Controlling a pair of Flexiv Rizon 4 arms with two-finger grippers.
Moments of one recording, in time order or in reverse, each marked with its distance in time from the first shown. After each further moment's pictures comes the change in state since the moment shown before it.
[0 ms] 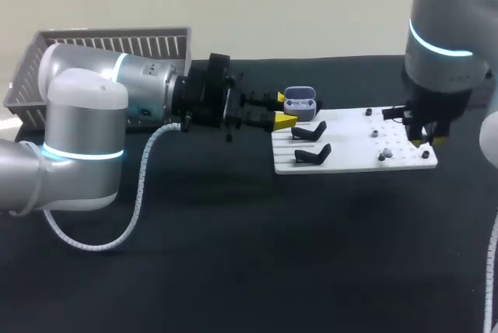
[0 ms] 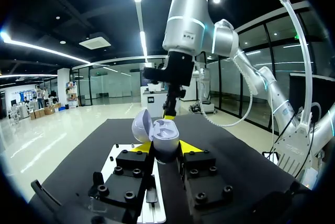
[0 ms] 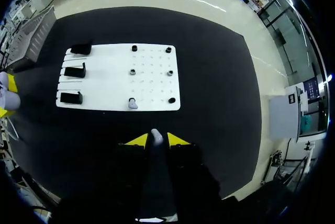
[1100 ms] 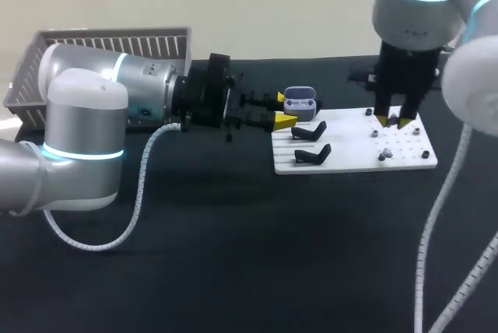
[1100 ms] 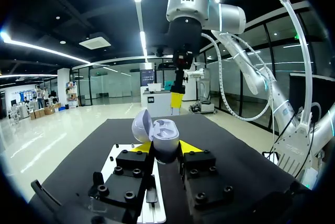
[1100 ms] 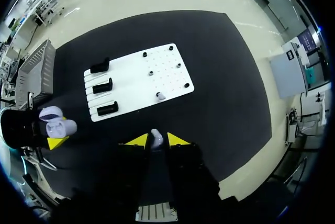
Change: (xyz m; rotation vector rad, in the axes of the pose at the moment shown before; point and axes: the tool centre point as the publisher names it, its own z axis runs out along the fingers) left arm 0.000 0.000 0.000 0.000 0.000 0.000; right arm -0.004 0.061 -0.070 -0.058 0.067 0.307
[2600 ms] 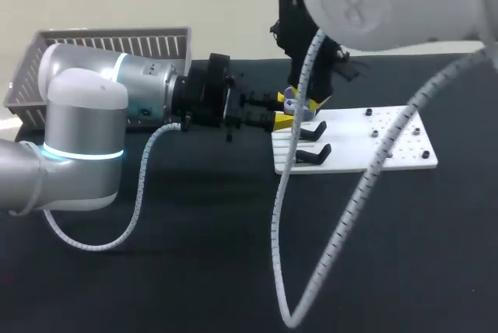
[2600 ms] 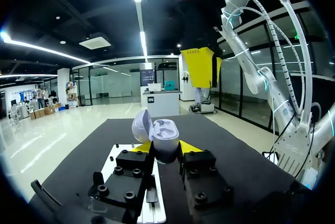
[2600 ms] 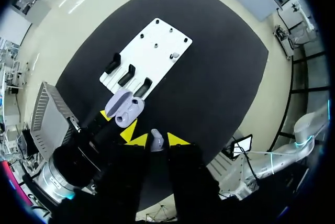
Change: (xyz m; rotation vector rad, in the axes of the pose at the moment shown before) left arm 0.000 0.000 0.000 0.000 0.000 0.000; right arm 0.029 0.117 -0.056 0.029 0.143 0.571
